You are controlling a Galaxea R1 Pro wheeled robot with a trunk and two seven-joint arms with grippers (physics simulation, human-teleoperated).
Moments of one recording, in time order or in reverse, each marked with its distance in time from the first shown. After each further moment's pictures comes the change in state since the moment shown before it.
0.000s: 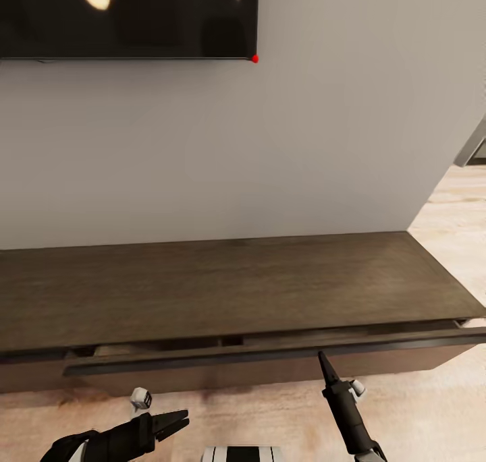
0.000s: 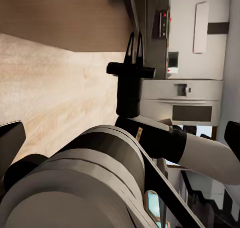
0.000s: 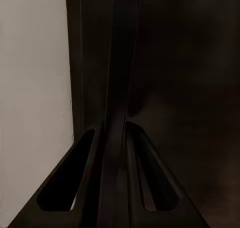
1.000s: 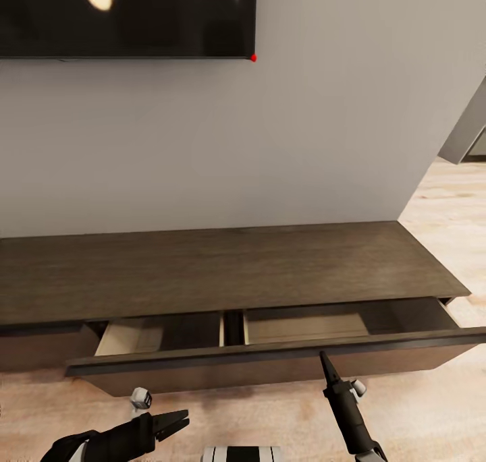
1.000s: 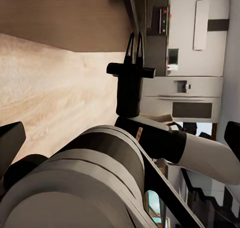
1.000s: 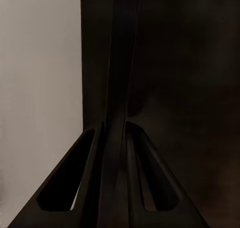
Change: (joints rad) left arm 0.000 -0.001 0.000 0.000 0.000 -0.001 0.000; right arm 0.000 0.000 -0.016 0.001 -0.001 0.001 0.001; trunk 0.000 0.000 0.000
